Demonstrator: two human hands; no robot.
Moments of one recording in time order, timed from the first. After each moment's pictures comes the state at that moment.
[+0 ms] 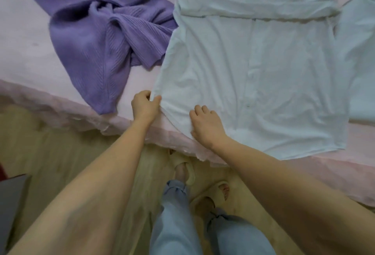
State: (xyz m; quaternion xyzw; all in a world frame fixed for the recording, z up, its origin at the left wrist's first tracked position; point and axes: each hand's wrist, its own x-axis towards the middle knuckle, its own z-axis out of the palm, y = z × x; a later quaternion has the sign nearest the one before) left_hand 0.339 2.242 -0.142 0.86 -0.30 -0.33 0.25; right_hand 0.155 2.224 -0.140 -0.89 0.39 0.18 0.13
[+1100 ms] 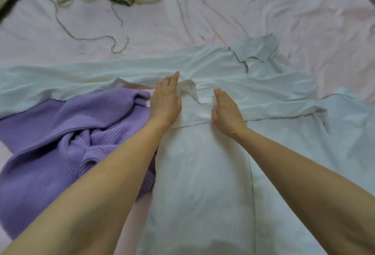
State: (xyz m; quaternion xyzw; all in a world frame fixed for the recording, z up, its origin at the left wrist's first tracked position) left_hand 0.382 1.908 -0.132 0.74 -0.62 -0.15 0.22; right_hand 0.192 1.887 -0.145 -0.79 0.58 -0.03 0.20
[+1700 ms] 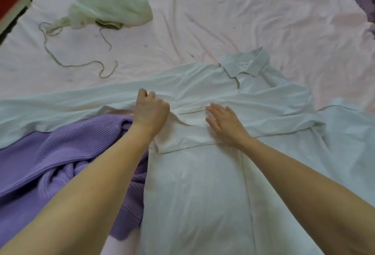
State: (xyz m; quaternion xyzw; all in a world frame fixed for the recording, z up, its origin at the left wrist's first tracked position) left_hand 0.394 1.870 -0.102 0.63 -0.76 0.10 -0.14; right_hand 0.166 1.840 -0.156 -0.82 0.53 -0.01 0.23
